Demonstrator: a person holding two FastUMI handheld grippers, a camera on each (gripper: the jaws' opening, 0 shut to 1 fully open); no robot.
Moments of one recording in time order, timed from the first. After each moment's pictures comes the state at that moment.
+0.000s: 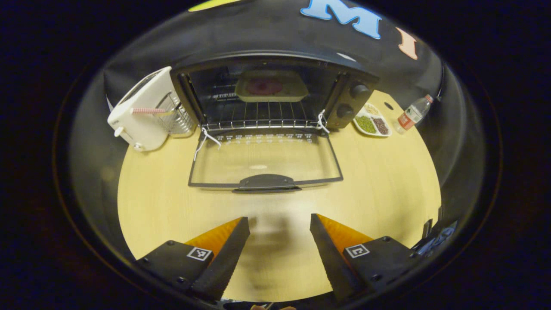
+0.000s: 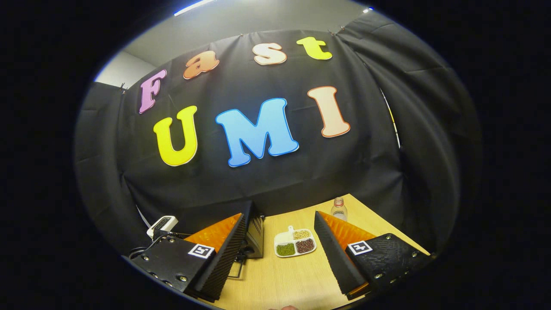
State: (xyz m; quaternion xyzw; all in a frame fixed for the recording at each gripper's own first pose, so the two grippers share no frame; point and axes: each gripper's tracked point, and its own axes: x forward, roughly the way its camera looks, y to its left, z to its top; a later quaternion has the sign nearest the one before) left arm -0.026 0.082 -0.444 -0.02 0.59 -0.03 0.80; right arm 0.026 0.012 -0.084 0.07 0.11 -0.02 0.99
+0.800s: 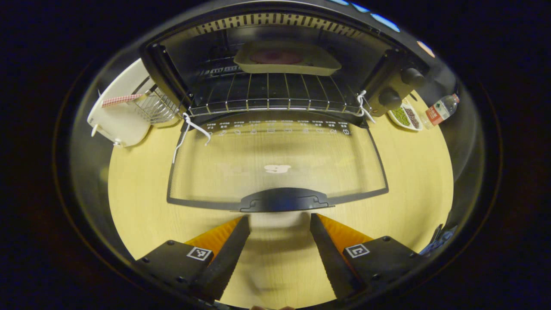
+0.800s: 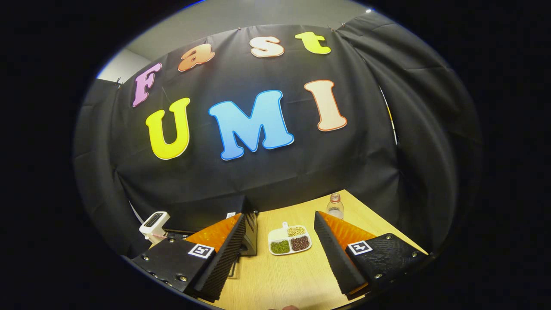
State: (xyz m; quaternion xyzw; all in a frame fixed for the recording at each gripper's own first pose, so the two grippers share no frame) left arm 0.003 0.101 -0.512 -0.01 0.64 -0.01 0.77; right arm 0.038 0.004 -0.096 0.06 0.13 -0.04 0.99
